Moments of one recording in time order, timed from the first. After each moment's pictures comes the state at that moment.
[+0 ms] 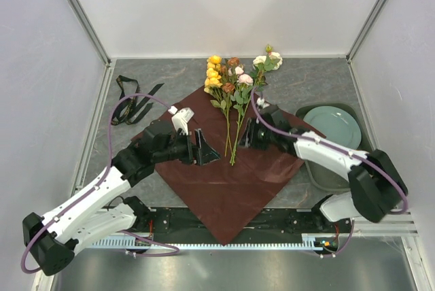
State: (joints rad) left arm -0.72 0.85 0.73 -0.35 0.32 -0.69; right arm 0.66 1.37 0.76 -0.19 -0.19 0.72
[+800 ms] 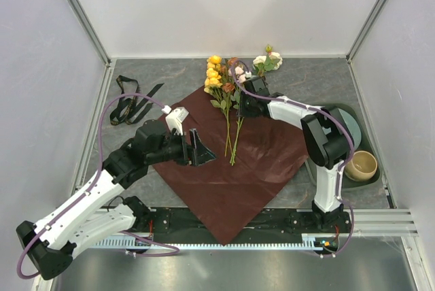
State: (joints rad) left arm -0.72 0.80 0.80 -0.48 0.28 -0.68; right arm 0.50 1.98 1.34 -0.21 0.00 0.54
